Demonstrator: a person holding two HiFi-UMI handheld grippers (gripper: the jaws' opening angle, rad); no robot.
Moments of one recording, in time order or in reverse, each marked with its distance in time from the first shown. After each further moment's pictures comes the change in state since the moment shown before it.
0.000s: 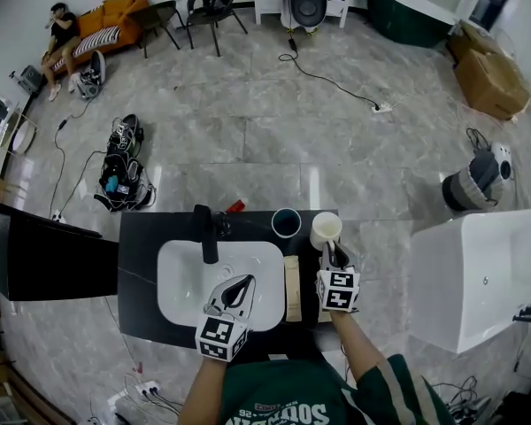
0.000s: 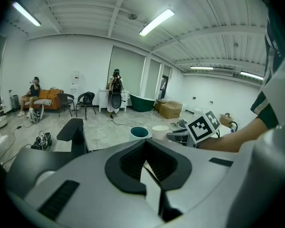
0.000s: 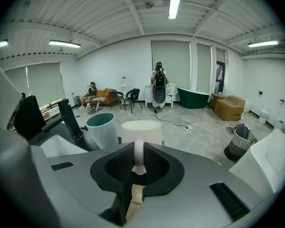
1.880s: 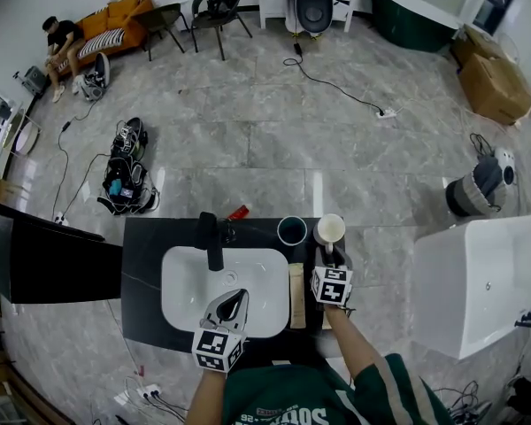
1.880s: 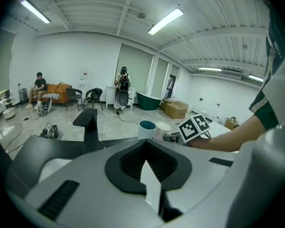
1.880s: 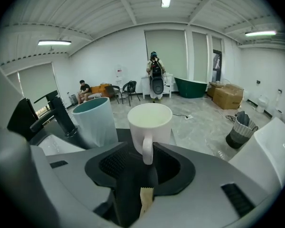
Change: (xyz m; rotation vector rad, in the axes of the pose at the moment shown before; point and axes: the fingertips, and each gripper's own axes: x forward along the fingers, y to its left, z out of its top) left arm -0.018 0.021 -0.025 -0.076 0.023 0.066; right arm 0.049 0.010 -0.031 0.081 0.099 -0.005
